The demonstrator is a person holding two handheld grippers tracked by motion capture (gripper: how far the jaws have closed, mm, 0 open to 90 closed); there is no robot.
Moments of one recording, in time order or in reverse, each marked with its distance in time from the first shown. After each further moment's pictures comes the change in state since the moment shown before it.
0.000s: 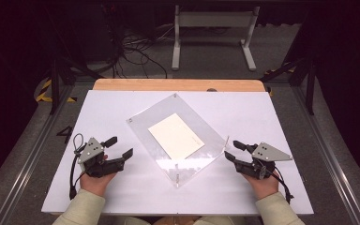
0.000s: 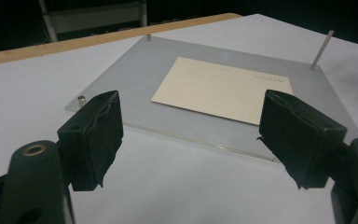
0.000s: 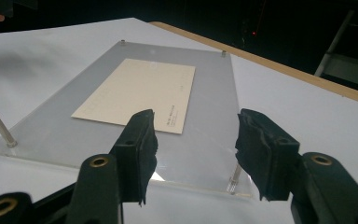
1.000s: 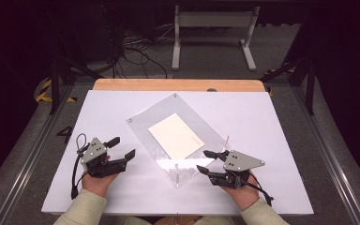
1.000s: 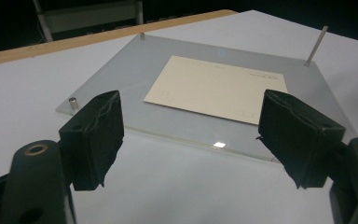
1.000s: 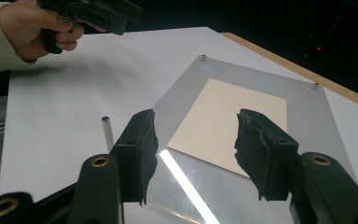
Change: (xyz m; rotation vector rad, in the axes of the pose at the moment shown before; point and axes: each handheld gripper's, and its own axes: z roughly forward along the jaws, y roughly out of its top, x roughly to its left) left arm -0.006 0.002 0.003 0.018 -0.012 0.018; right arm 0.070 0.033 0.030 0.004 0.216 -0.109
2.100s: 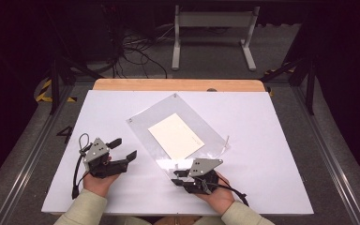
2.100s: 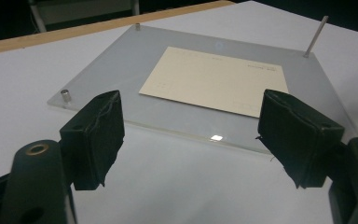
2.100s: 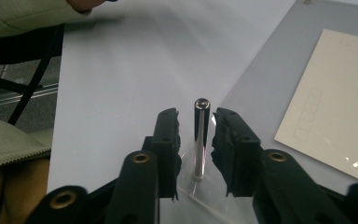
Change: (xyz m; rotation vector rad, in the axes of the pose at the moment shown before) left arm -0.001 -0.002 0.004 0.030 -0.016 -0.003; right arm 0.035 -0.010 0.072 0.198 0.247 0.027
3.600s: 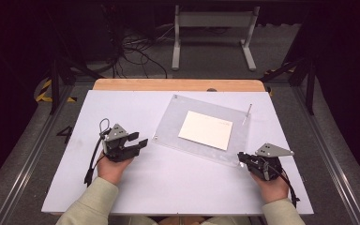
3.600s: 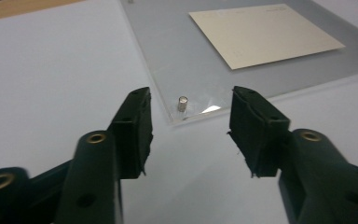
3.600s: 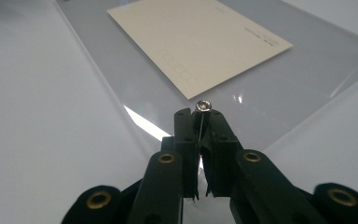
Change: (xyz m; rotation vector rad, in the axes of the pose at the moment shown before) left arm 0.002 0.031 0.059 0.181 -0.035 -0.019; right arm -0.073 -0.076 -0.139 0.043 -0.489 0.337
